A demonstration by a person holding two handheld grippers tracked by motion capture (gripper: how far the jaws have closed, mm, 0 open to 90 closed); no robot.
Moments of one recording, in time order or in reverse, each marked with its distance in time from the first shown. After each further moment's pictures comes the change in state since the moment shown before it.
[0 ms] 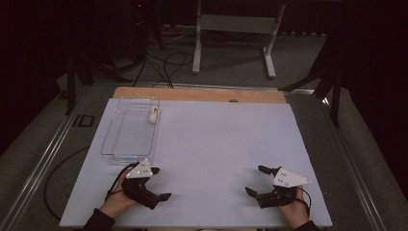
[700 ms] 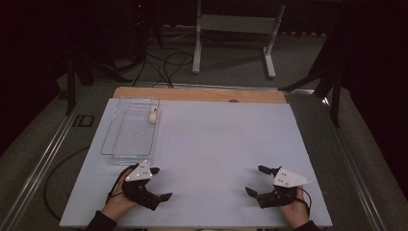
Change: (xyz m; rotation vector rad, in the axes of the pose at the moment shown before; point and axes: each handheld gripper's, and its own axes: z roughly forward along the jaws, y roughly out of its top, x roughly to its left) left arm -0.004 -0.001 0.002 -0.035 0.030 -0.001; right arm -0.001 0.000 0.000 -0.005 0.003 0.000
